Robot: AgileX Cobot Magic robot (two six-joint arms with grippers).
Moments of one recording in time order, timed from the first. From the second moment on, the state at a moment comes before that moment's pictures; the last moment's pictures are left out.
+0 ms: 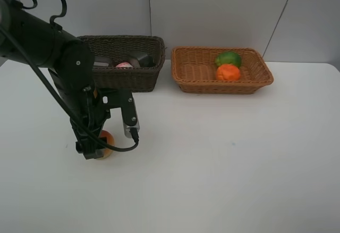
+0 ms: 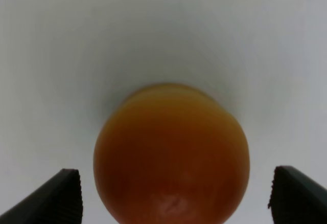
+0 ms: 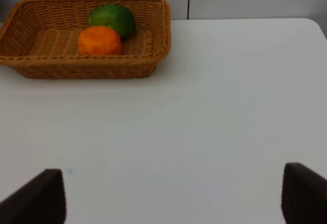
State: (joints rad) left arm -0.57 1.85 -0.94 0.16 0.62 0.59; right arm 0.03 0.00 -0.52 -0.09 1.06 0.06
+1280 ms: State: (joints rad) left arm -0.56 1.94 -0.94 0.18 0.55 0.59; right arm 0.03 0.00 -0.52 -0.09 1.06 0.06
